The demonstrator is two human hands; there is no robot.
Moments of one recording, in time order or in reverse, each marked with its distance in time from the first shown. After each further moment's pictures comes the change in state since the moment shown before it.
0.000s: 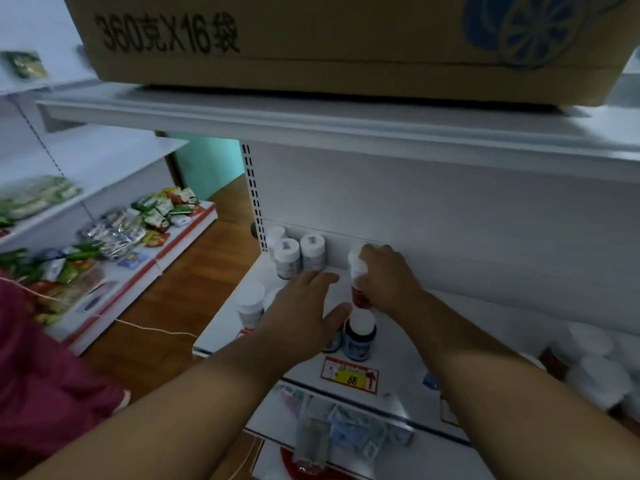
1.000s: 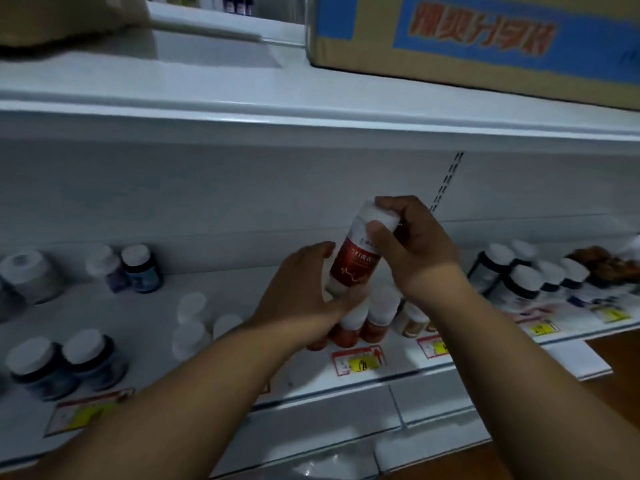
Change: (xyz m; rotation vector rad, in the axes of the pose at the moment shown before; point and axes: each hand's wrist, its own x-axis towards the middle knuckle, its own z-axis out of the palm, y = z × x) left_hand 0.036 0.285 0.134 -0.429 -0.234 0.377; right_hand -0.235 0.182 -0.233 0.600 0.604 0.327
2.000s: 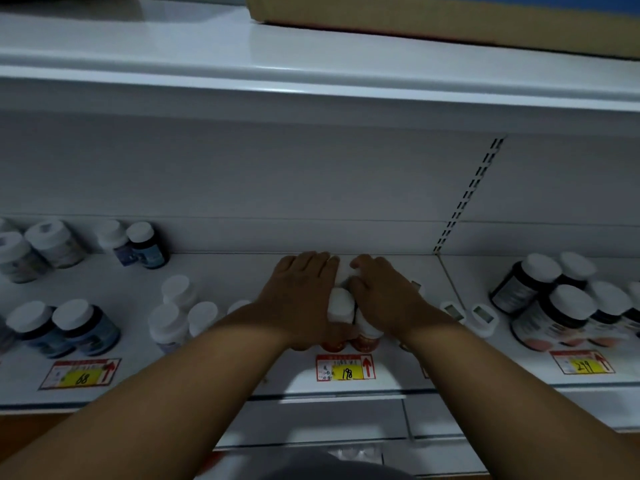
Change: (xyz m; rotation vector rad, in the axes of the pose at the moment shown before) left_hand 0.033 -0.021 0.056 0.701 -0.217 0.043; right_hand 0.019 0.128 0.013 -0.497 -0.527 0.059
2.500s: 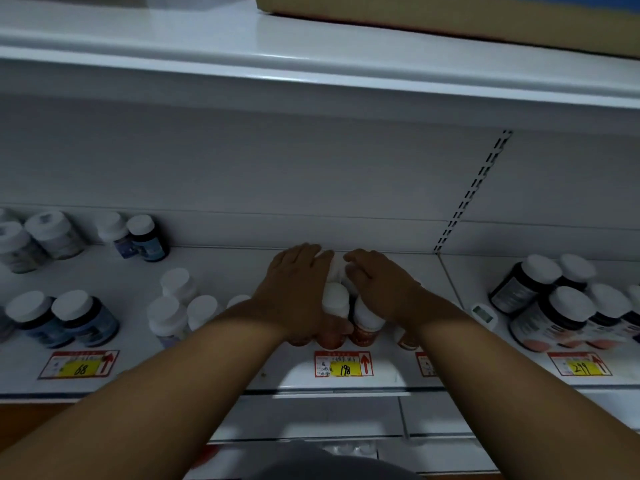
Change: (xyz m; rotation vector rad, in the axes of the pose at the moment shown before) left_hand -0.001 -0.002 -0.003 -0.136 0.006 -0.089; right_hand 0.011 -0.001 -0.007 0.070 -0.073 -0.047
